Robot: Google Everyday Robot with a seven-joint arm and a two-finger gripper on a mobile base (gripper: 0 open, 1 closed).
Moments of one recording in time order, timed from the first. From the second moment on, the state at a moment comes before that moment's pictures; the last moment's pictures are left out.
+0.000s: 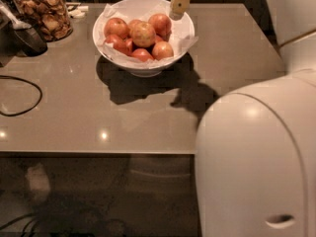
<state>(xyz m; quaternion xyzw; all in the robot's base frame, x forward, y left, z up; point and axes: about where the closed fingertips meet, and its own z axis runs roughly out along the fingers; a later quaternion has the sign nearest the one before) 0.691 -0.062 1.056 -0.64 0.72 -0.04 0.27</state>
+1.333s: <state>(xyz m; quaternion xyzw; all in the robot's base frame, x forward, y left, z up) 0.726 -0.014 1.018 -0.66 0.71 -0.02 0.25</state>
